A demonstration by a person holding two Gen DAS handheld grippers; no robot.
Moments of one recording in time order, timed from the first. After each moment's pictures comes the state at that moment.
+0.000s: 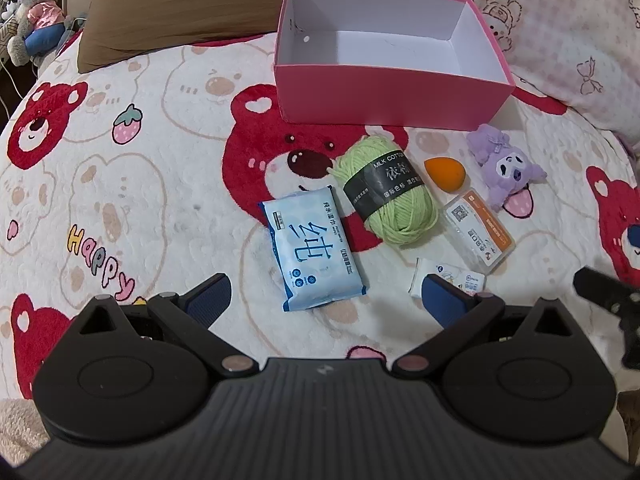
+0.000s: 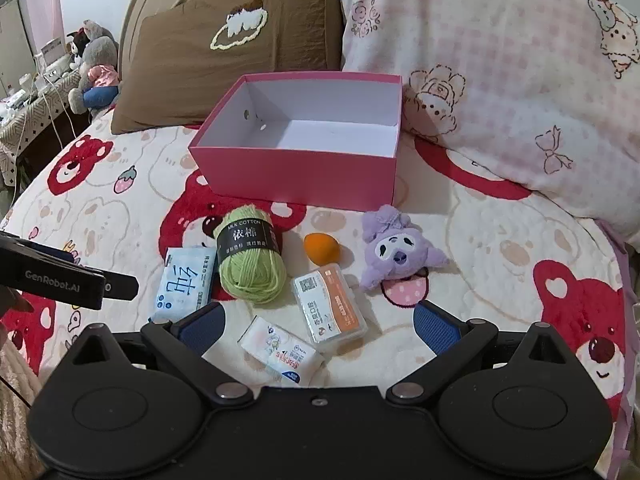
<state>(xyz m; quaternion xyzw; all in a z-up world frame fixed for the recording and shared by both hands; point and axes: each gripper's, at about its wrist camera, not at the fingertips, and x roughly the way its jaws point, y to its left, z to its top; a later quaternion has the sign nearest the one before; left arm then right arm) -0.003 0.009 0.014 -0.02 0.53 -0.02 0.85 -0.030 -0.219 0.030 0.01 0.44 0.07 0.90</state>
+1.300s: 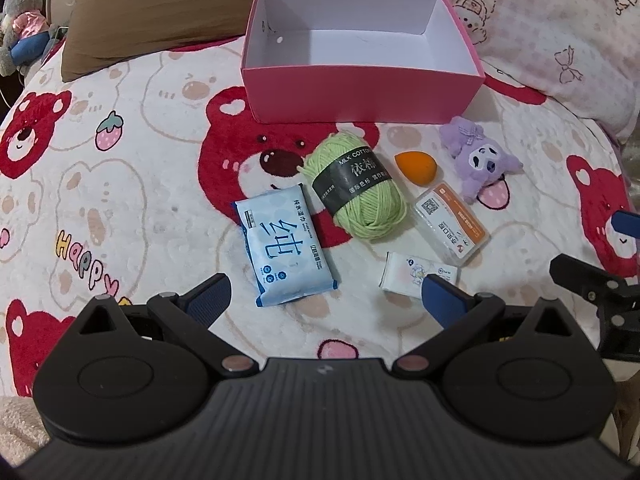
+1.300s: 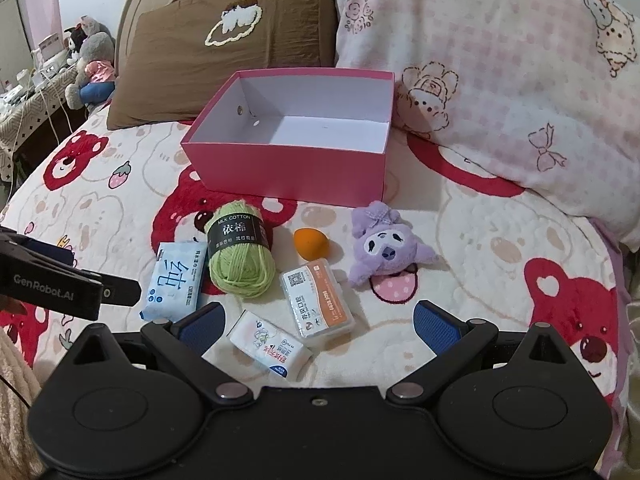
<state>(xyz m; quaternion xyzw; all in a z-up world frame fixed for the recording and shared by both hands) -0.004 -0.015 0.023 -0.01 0.54 -0.04 0.84 -0.032 -0.227 0.032 0.00 0.44 0.06 0.90</state>
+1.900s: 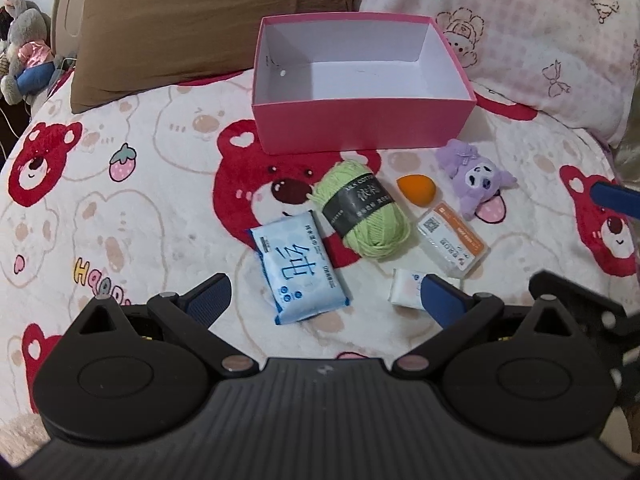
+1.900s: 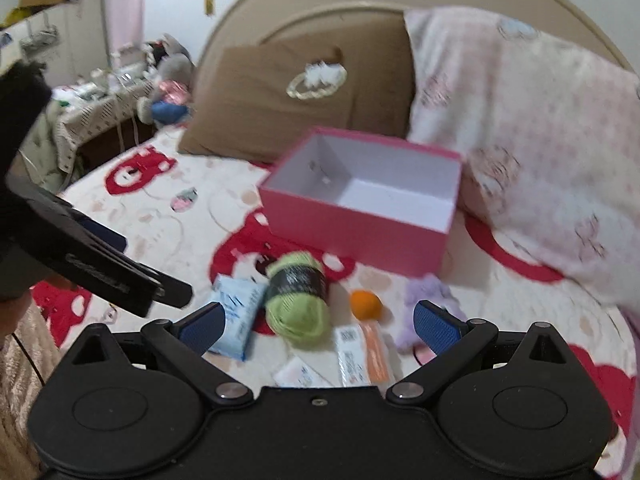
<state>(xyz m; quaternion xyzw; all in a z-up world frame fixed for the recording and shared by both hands) -0.015 -0.004 0.048 0.01 0.50 -0.05 0.86 -0.051 -0.201 0.052 -0.04 0.34 0.16 0.93</state>
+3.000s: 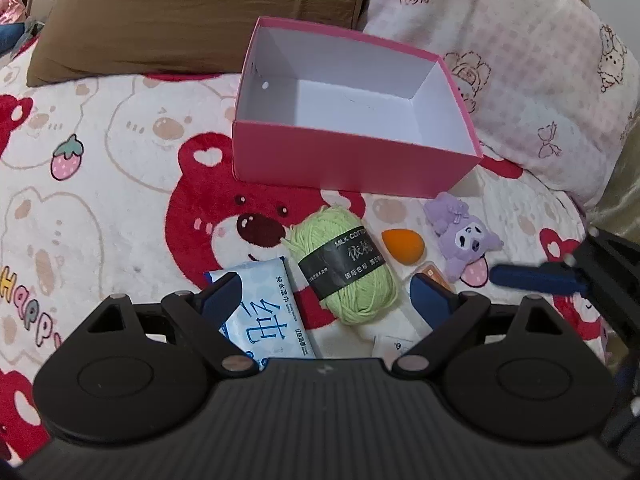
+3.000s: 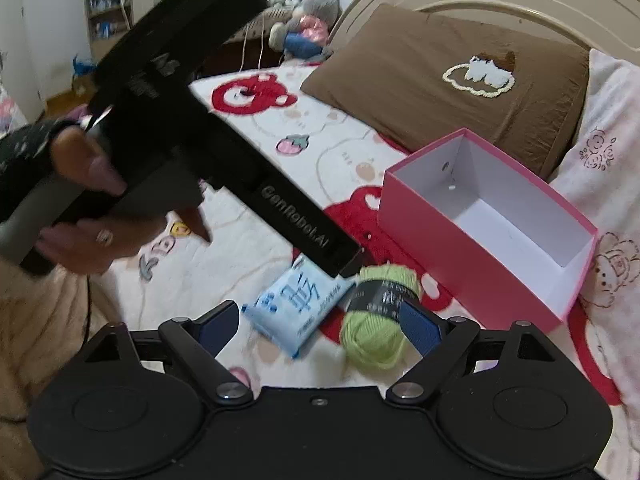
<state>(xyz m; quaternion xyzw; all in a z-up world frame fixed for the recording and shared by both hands) 0.044 0.028 0.000 -0.10 0.47 -0.10 0.87 -0.004 -0.134 0.046 -0.18 0.36 0.32 0.85</state>
